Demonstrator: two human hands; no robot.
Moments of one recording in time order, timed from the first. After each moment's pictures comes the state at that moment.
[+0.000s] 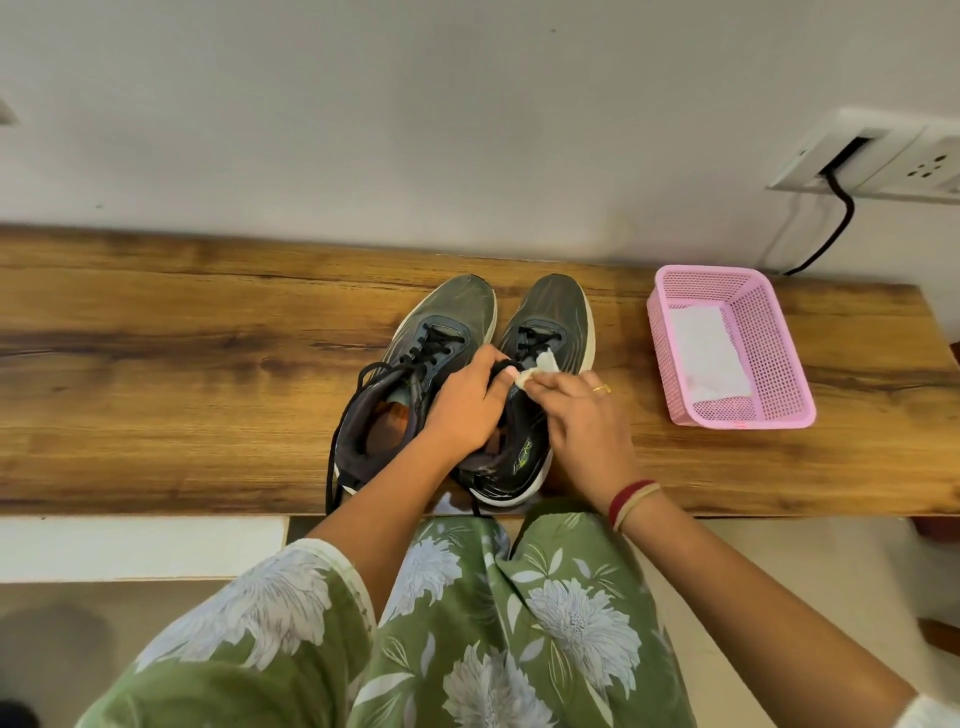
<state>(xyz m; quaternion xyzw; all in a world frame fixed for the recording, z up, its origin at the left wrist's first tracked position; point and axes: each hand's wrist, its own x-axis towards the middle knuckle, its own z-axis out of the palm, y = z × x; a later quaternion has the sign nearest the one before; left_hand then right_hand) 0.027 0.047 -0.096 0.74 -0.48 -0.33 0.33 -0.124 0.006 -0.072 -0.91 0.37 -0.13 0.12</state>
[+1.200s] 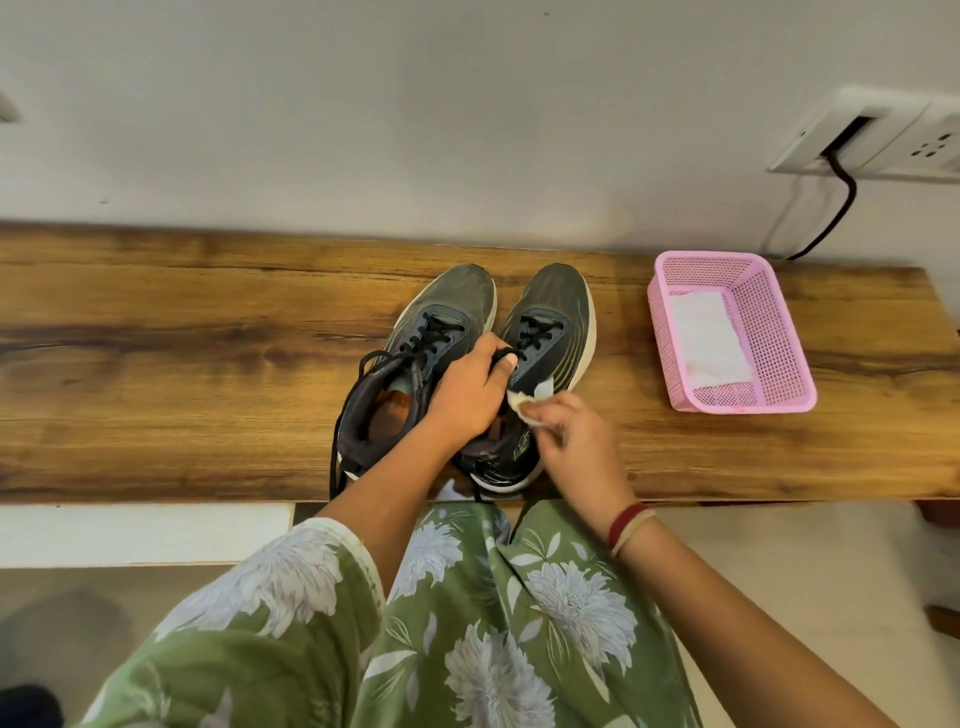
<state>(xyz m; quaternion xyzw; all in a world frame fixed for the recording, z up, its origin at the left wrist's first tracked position) 0.026 0.046 -0.097 0.73 -0.49 -0.34 0.34 -0.123 0.040 -0.062 -0.80 0.48 -0.12 0.34</state>
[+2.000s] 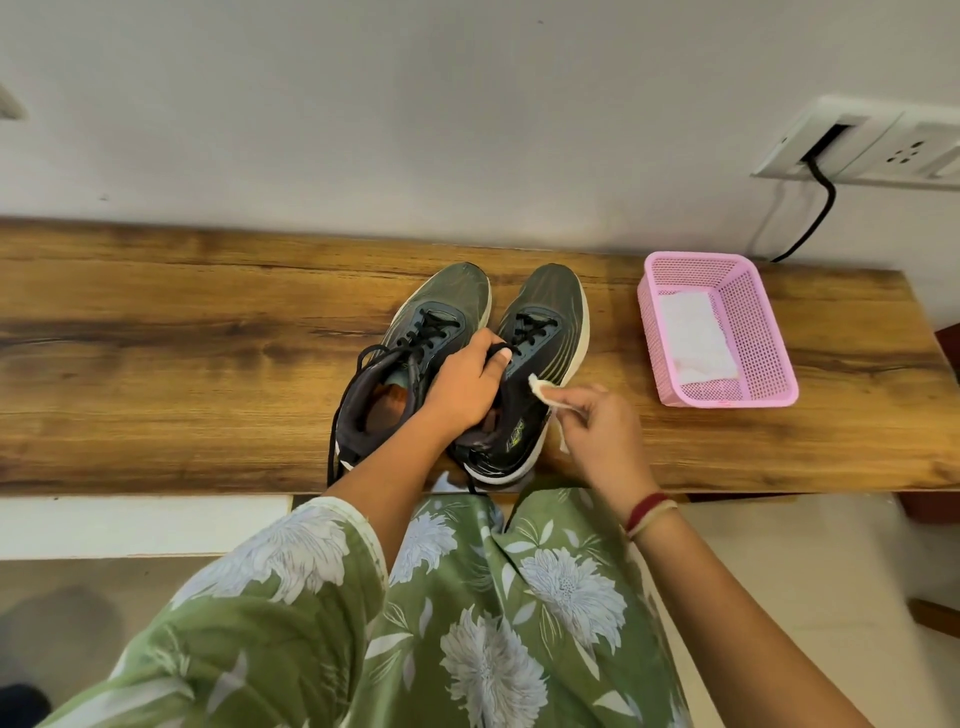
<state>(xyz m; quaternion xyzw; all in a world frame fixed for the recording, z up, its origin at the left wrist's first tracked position) 0.026 0.046 -0.093 0.74 -0.48 -0.35 0.33 -0.134 0.034 -0.038 -0.74 0.55 -0.13 0.37</state>
